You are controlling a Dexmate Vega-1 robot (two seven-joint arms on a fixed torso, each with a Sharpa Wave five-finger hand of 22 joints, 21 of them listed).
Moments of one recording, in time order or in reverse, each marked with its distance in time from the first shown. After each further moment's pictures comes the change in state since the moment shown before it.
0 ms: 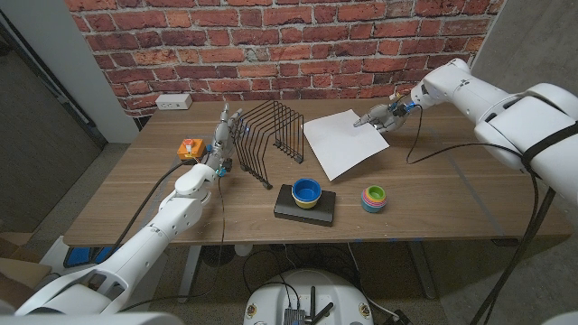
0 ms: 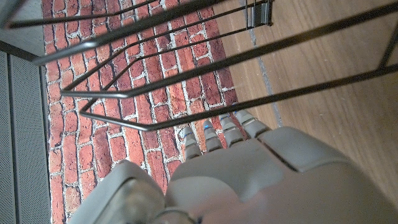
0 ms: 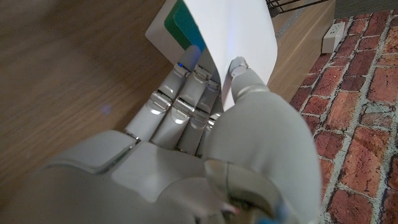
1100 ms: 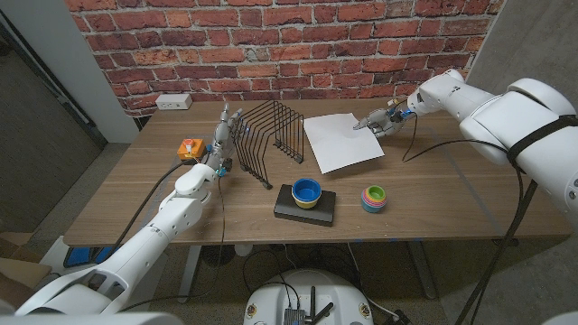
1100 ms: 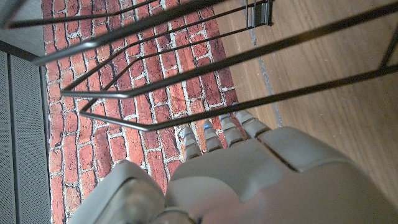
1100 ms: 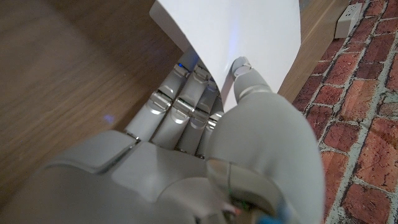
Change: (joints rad) left arm 0.000 0.000 0.000 0.000 0.000 0.000 0.000; left_hand 0.000 0.000 0.000 0.000 0.000 0.000 0.000 0.000 0.000 0.000 0.000 0.000 0.000 -0.004 -0.004 0.000 0.000 0.000 0.000 0.000 0.000; right arm 0.039 0.104 -0.013 0.260 -0.001 0.144 -0.066; right_hand -0.026 -0.016 0.000 0.000 0.019 -0.005 0.007 -0.004 0.005 -0.008 0.000 0.000 -0.029 -0.005 -0.005 0.016 -0.014 -0.001 0.000 -0.013 0.000
